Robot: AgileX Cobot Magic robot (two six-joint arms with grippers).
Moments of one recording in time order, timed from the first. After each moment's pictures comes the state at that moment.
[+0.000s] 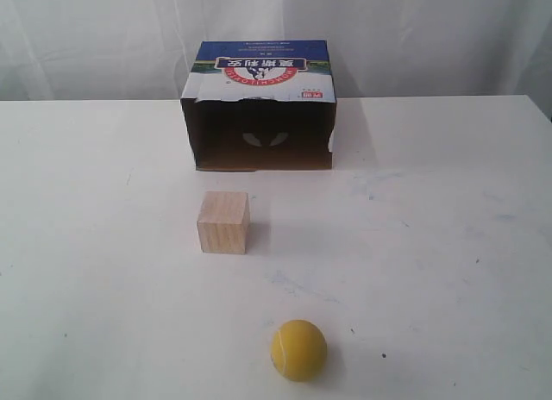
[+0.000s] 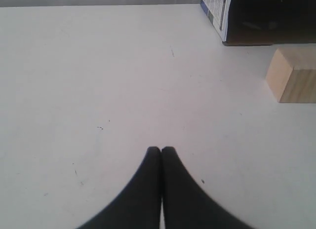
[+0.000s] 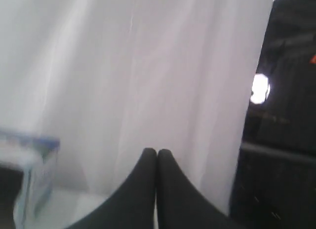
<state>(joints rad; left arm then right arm) 0.09 0.00 0.02 -0.31 0.37 0.26 -0.04 0.01 0.00 -0.08 -0.27 -0.07</state>
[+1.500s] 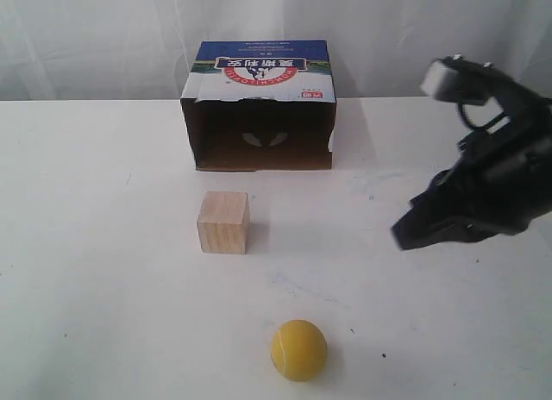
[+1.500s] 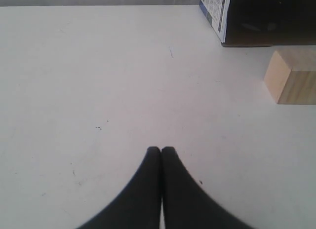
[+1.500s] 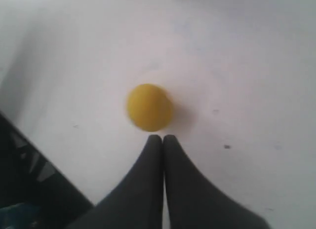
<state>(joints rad) 0.09 0.00 0.02 -0.32 0.37 0.26 0.20 1.26 -0.92 0.67 1.06 -0.62</state>
